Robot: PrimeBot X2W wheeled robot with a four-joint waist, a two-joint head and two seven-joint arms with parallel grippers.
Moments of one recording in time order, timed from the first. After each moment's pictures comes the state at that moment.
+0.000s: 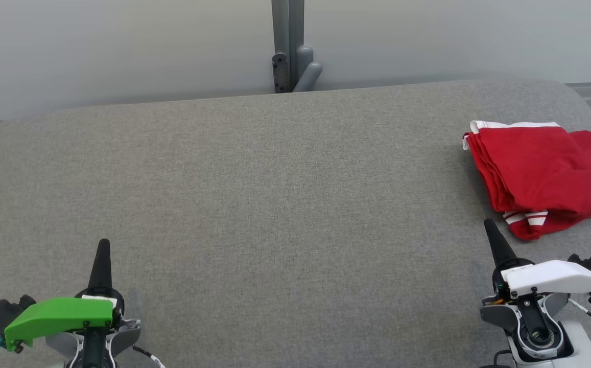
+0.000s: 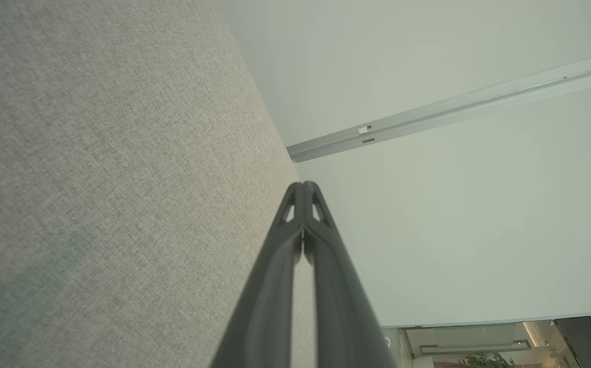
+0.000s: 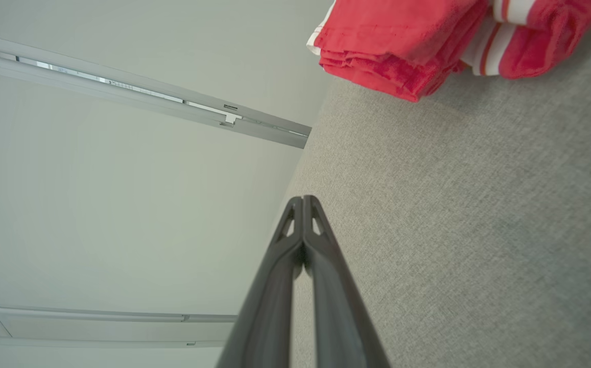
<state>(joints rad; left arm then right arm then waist) -0.11 0.05 0.09 0.25 -1.27 -0.05 0.02 -0.17 -0.05 -0.08 0.36 1.24 0.13 0.04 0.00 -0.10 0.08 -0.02</state>
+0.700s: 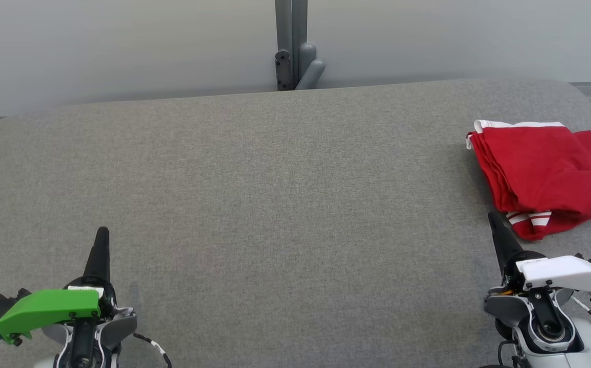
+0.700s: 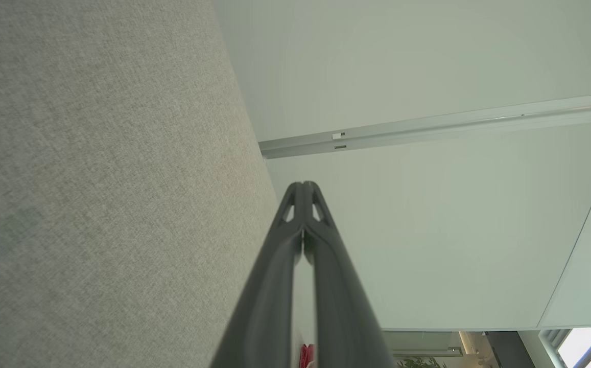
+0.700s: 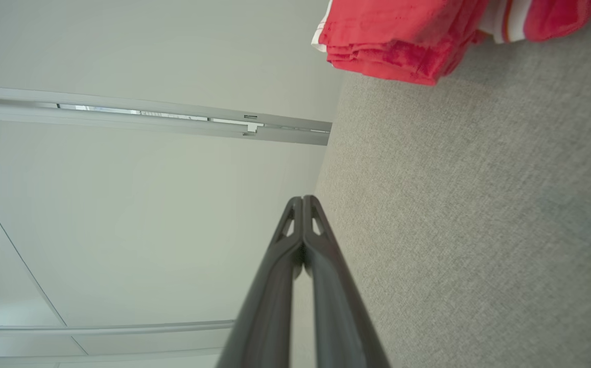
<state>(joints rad) -0.13 0.05 0.10 0.23 -1.44 -0.04 0.07 -0.19 -0.05 -0.10 0.35 1.43 0.13 0.08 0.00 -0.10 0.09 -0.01</state>
